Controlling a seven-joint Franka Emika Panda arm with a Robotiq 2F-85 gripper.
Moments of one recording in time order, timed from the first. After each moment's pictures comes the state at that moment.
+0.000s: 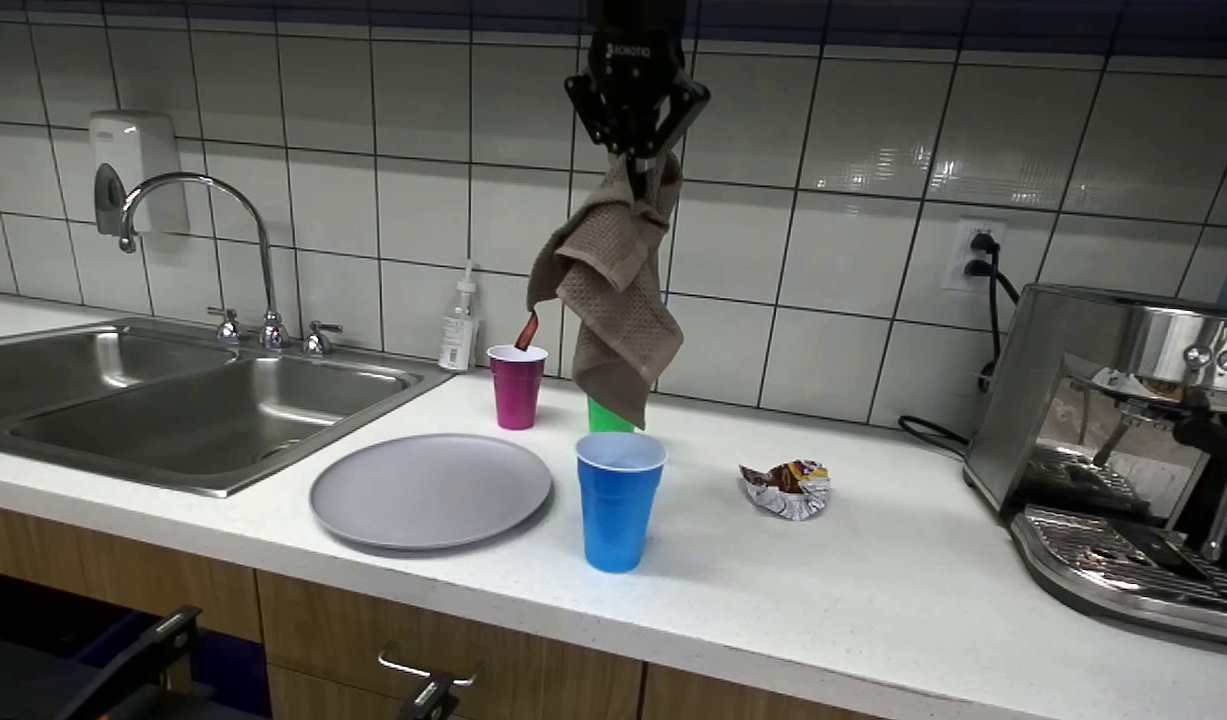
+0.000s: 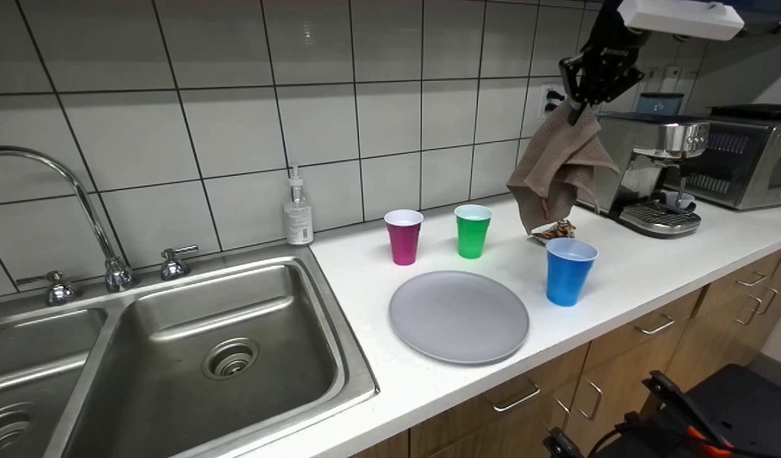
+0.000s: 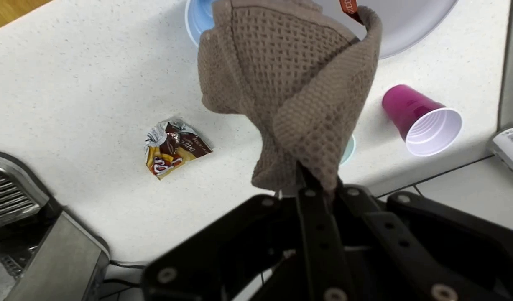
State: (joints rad) arm -0.19 -0.42 -0.19 -2.44 0.04 2.34 -0.06
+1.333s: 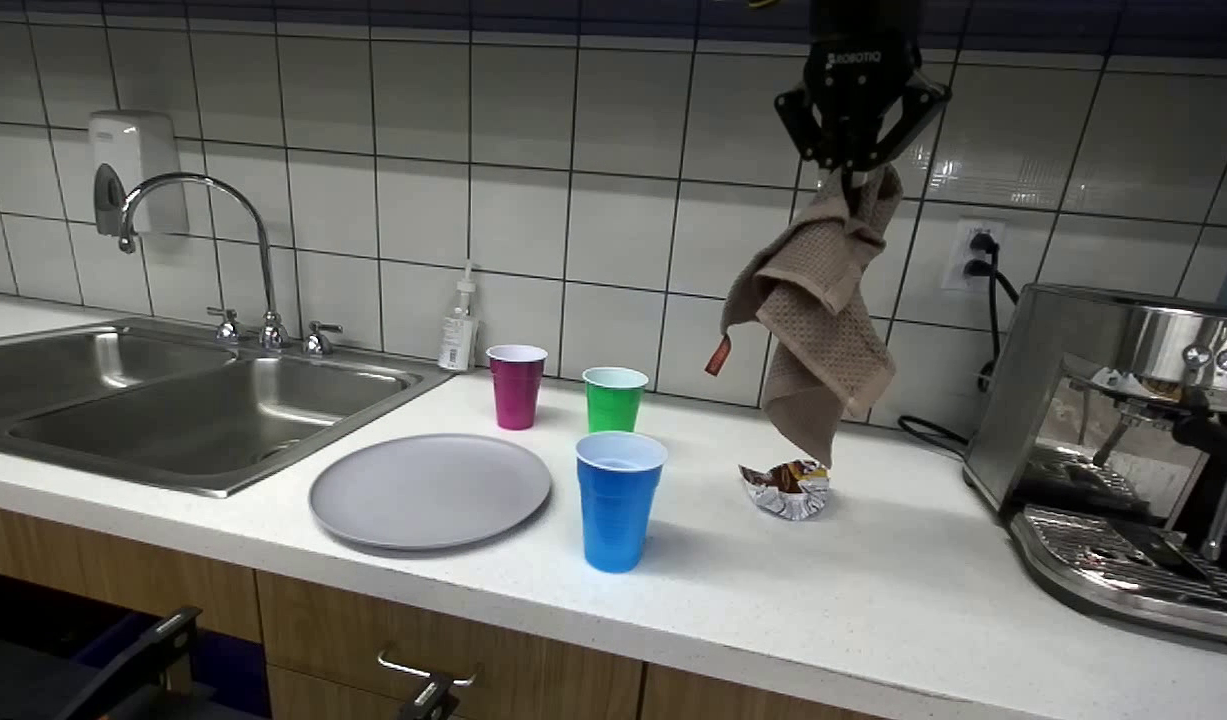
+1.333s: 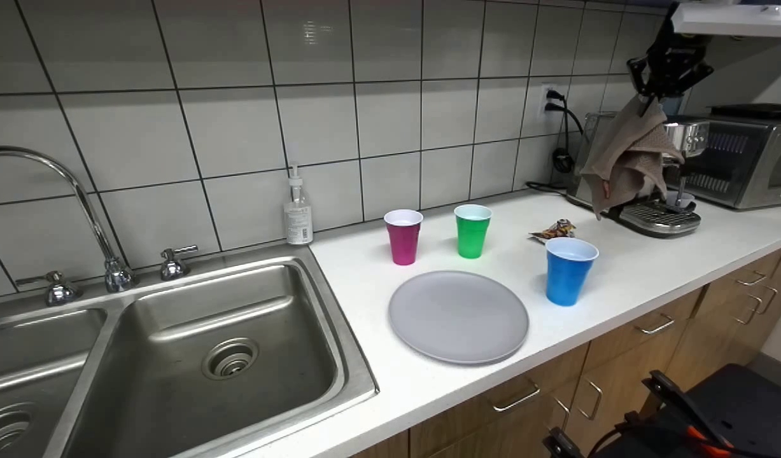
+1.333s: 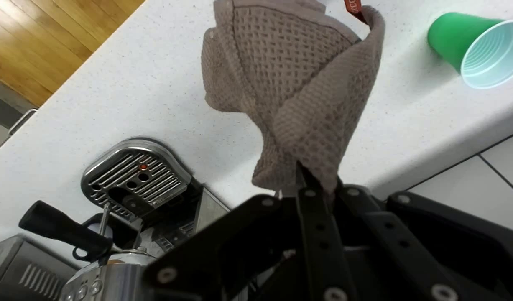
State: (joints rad) arm -0.30 -0.16 -0.36 -2.19 -0.01 2.34 -0.06
